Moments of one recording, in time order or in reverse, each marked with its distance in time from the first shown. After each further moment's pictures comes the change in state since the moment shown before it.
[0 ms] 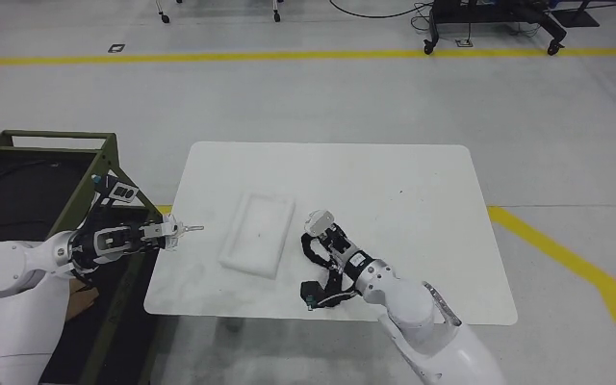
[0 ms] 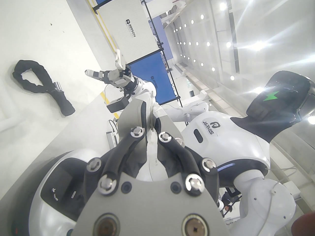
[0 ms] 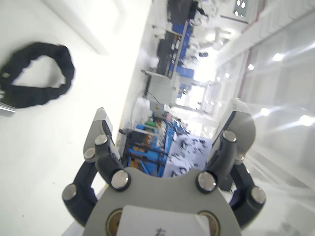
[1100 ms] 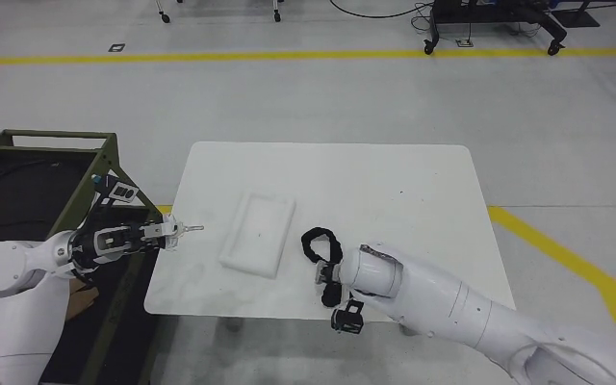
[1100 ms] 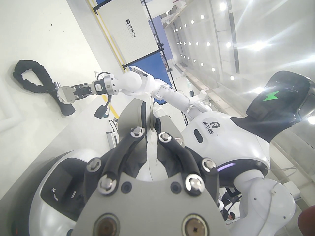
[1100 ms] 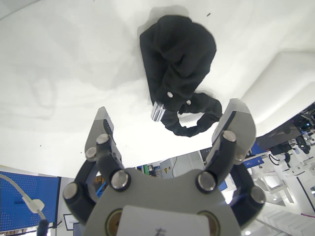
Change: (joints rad) left arm 0.000 0.000 0.000 0.000 0.000 0.000 0.000; right arm 0.689 0.068 -0.810 0.458 -0.024 -0.433 -0.320
